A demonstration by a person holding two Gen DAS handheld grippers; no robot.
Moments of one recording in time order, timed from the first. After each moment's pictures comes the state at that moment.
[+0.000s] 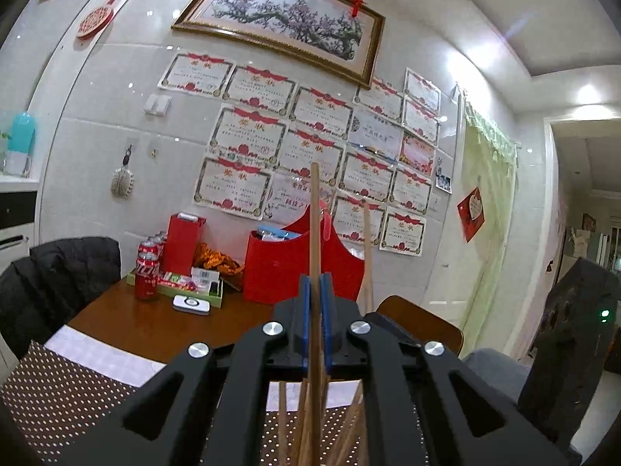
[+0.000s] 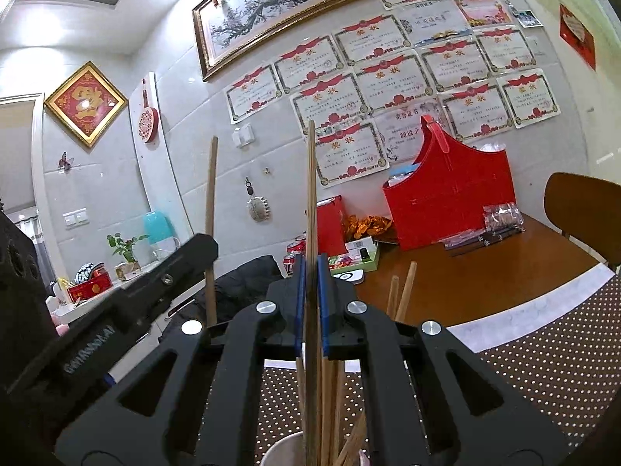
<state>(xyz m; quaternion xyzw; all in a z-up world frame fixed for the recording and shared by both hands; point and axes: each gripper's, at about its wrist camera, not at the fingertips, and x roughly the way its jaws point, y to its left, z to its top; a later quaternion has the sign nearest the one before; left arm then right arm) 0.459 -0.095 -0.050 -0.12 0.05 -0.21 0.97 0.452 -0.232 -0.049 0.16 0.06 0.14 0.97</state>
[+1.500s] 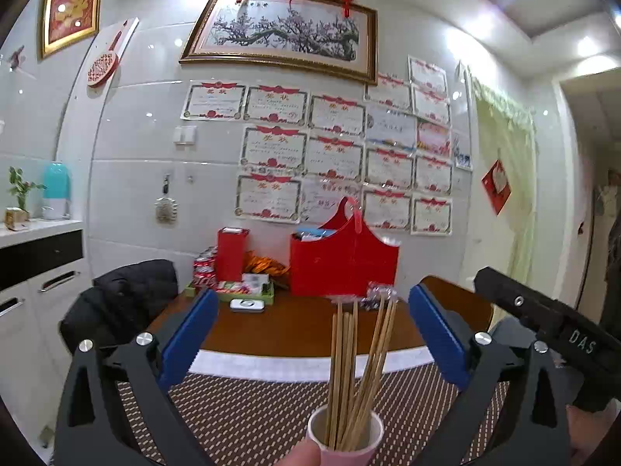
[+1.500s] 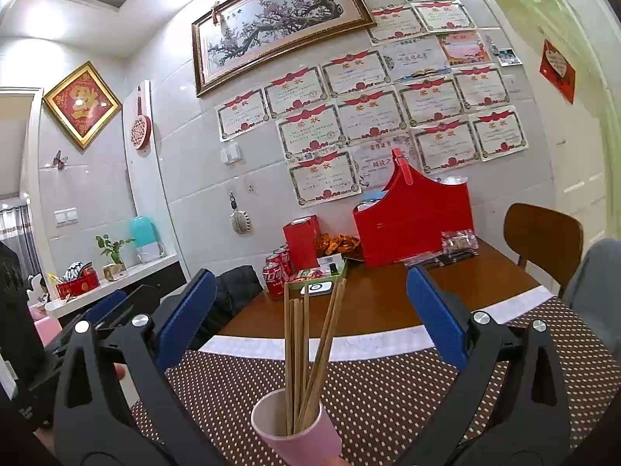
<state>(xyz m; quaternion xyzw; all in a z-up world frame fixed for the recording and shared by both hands) 0.346 -0.080 -0.022 -0.03 0.05 -0.13 0.99 0.346 -0.265 -0.010 0.14 0.05 0.09 0.99</state>
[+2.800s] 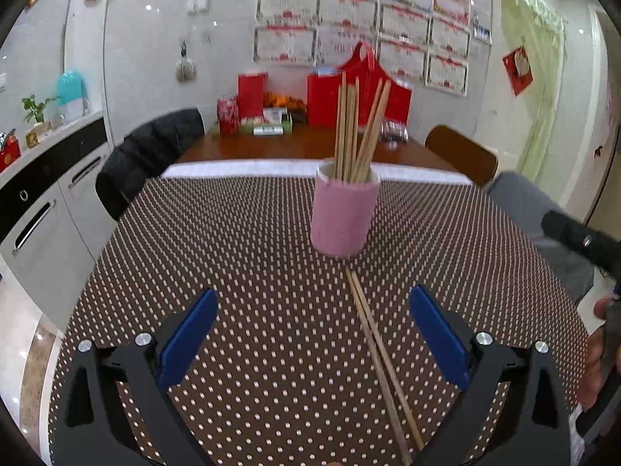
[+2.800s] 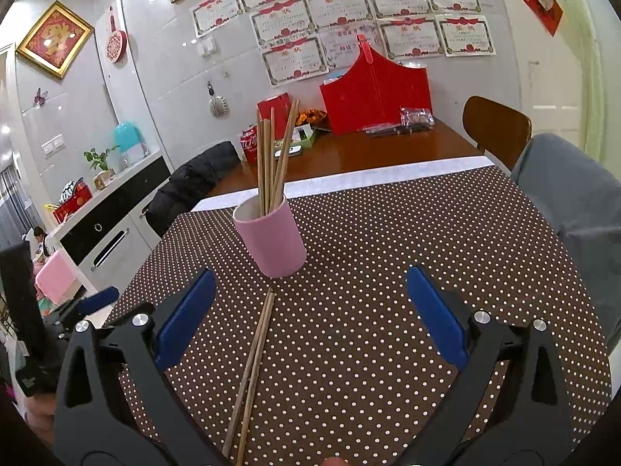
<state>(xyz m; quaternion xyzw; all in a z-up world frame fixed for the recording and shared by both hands) 0.236 -0.063 -0.131 0.01 0.34 -0.10 0.94 0.225 -0.283 -0.085 0.13 0.26 0.07 0.95</state>
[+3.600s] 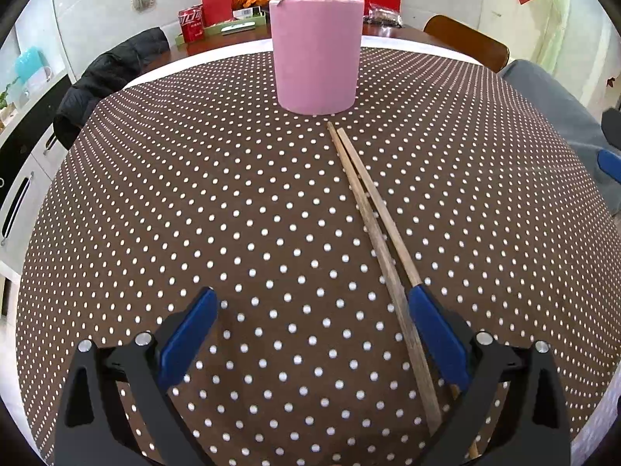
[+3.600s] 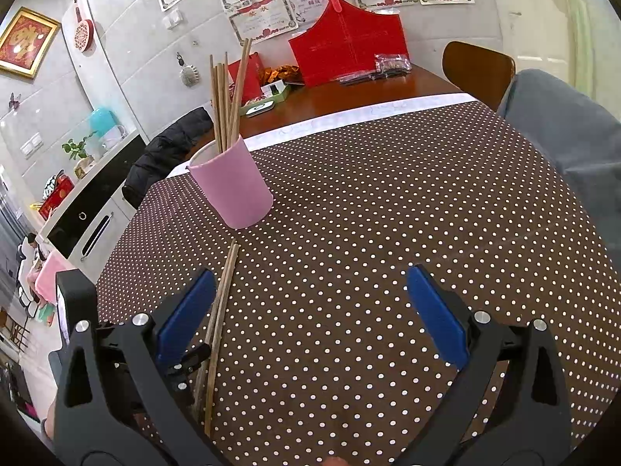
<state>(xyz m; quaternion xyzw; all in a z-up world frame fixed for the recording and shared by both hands) 0.263 -0.103 -0.241 0.07 0.48 -0.11 0.87 0.235 -0.303 -0.141 0.16 0.34 0.05 0.93</state>
